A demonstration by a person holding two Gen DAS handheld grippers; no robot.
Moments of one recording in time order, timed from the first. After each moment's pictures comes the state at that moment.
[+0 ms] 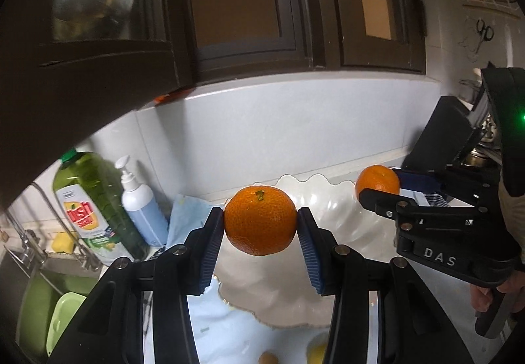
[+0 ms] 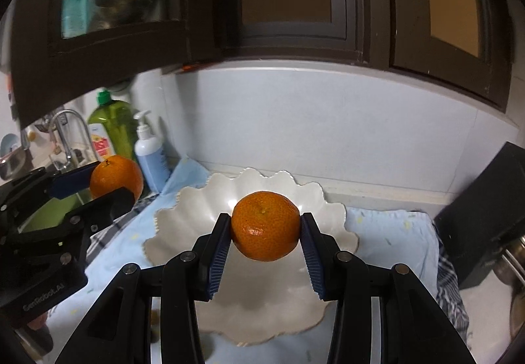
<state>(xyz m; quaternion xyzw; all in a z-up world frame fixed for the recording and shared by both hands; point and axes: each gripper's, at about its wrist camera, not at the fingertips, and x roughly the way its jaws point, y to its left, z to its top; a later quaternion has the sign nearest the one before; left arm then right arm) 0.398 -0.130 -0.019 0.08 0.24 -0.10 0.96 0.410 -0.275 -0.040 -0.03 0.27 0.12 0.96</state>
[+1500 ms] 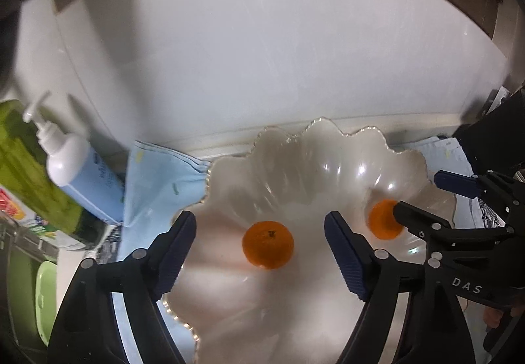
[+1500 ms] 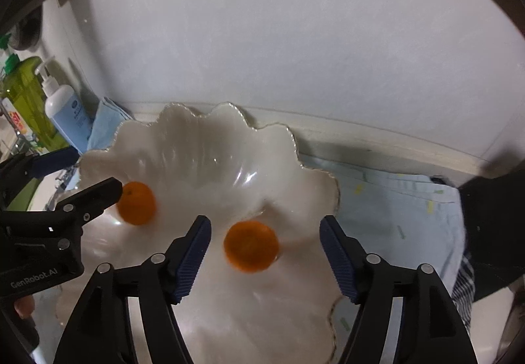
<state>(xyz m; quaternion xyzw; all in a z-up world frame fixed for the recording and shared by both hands) 0.553 -0.144 -0.096 0.05 0.43 -0.07 0.90 0.542 -0.295 -0.119 -0.04 0.44 0.08 0.89</state>
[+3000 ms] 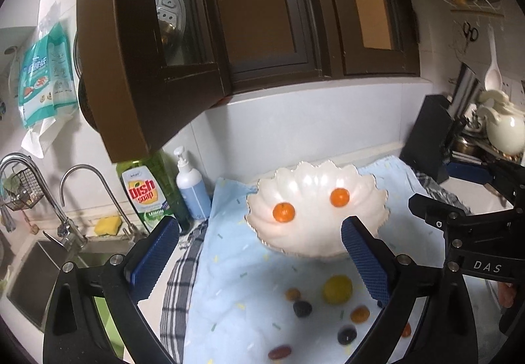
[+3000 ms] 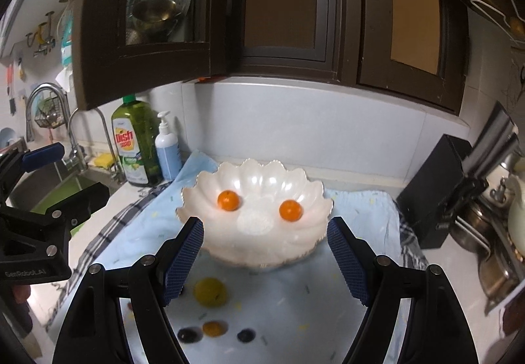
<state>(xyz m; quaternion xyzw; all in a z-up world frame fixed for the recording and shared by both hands) 0.276 -0.083 0.011 0.10 0.23 -0.06 0.97 0.275 -0.255 -0.019 -0.04 0.24 0.06 0.97</state>
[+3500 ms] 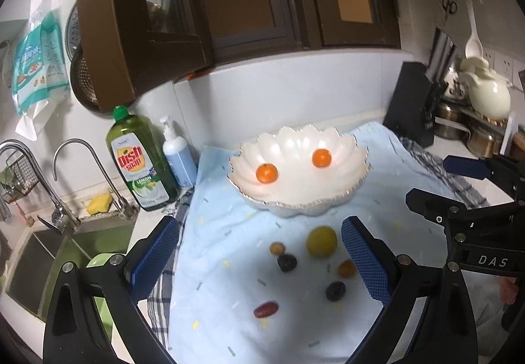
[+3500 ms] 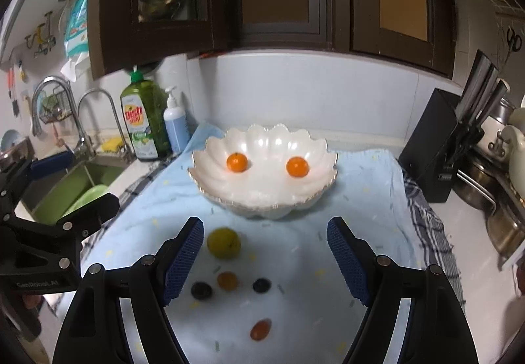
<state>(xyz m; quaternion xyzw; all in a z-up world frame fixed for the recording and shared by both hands) 0.236 -0.091 -0.029 0.12 0.27 -0.09 0.95 0.230 -0.259 -0.063 -0.02 0.28 0.07 0.96</state>
